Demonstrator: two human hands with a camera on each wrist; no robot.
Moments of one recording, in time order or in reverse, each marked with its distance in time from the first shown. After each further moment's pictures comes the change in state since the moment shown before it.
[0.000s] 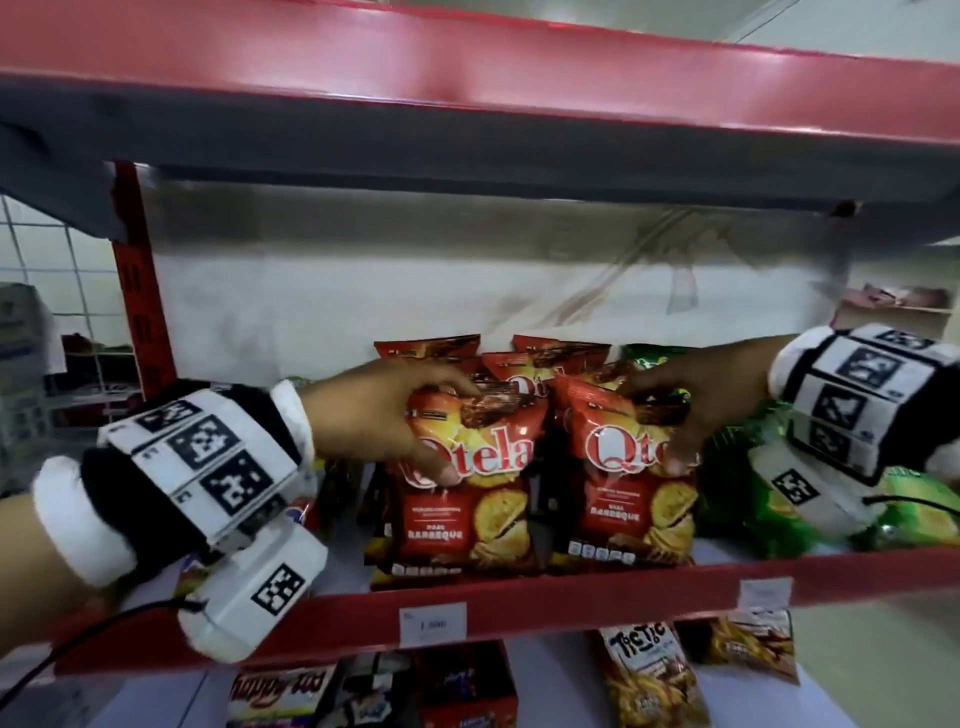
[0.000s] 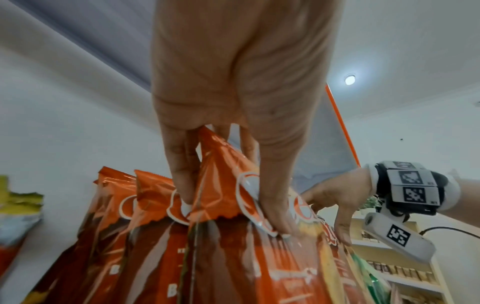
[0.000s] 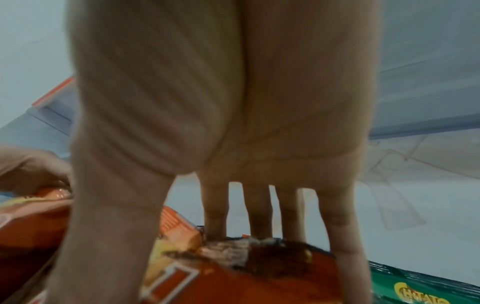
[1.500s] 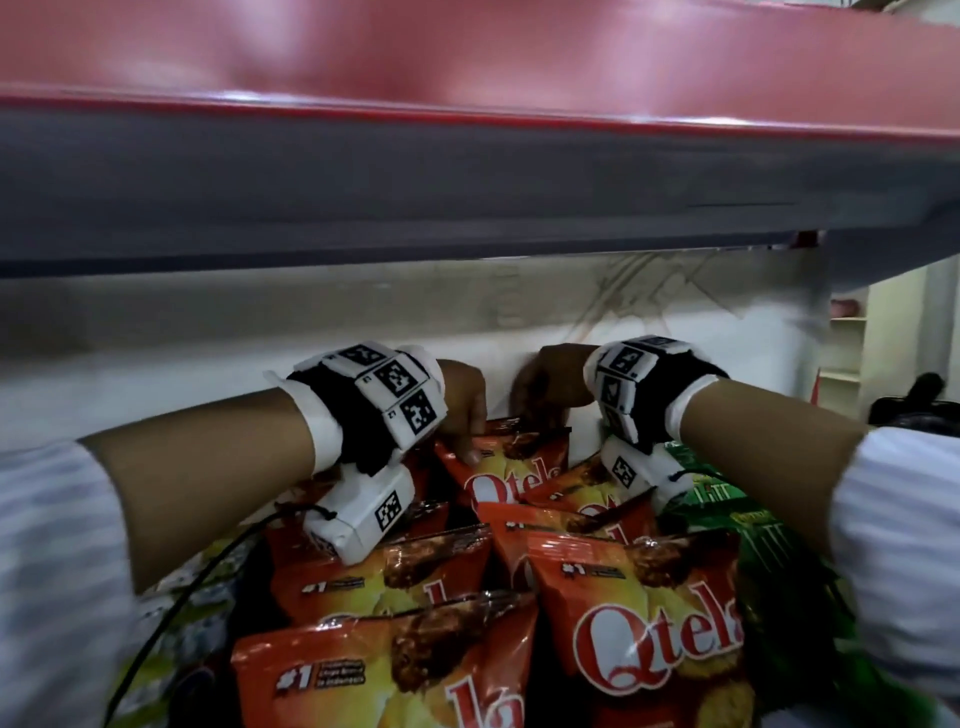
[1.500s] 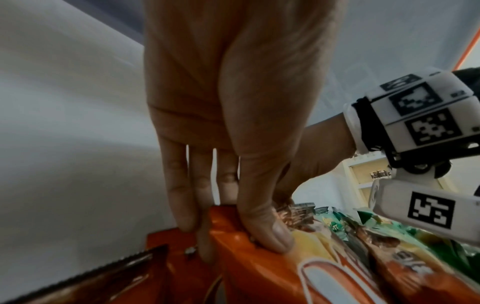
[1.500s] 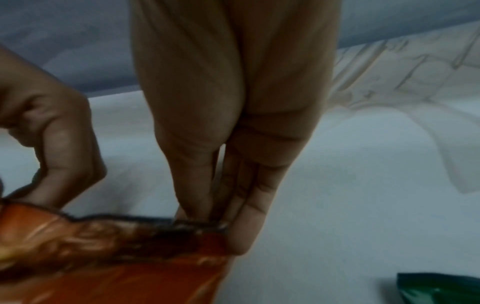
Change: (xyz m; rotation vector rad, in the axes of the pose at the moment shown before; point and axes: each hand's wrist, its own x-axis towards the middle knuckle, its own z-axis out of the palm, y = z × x) left_hand 0.246 0.002 -0.026 0.529 -0.278 0.117; right_hand 0.188 0.024 -0.074 0.204 0.329 -0.122
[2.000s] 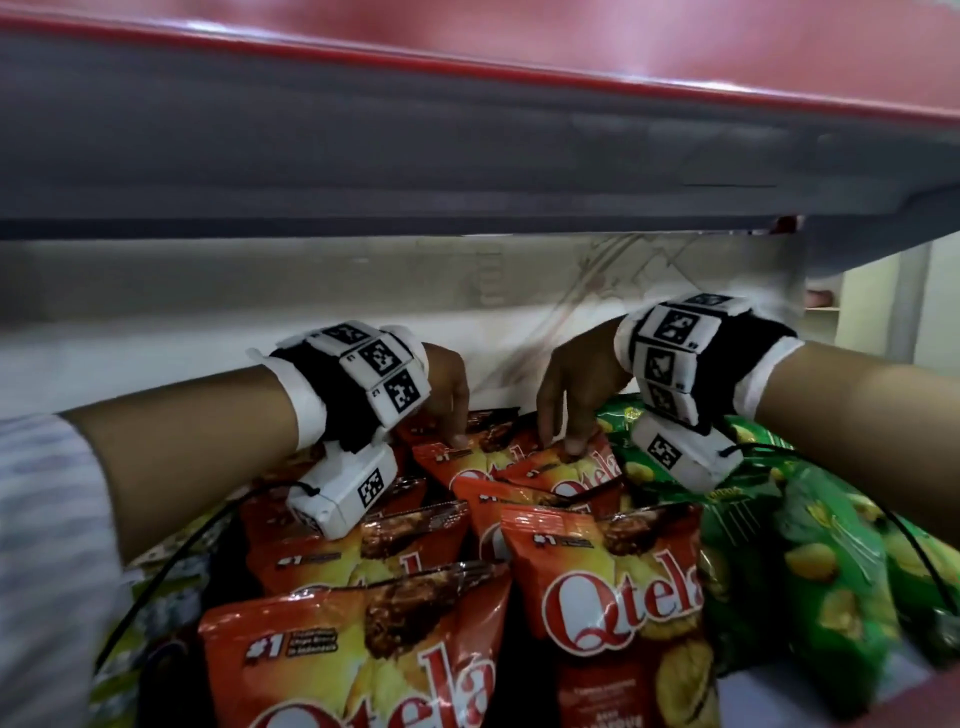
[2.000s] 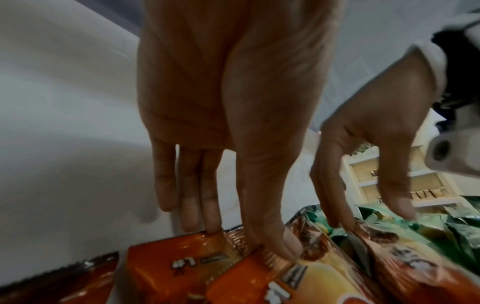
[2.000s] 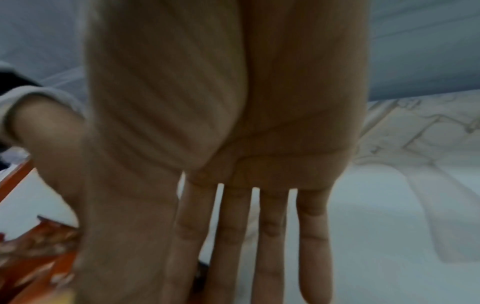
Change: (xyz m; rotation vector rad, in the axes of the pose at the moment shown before) left_hand 0.007 -0.002 0.008 -0.181 -0.002 -0.069; right_hand -0.054 -0.011 -0.015 -0.165 -0.314 0.088
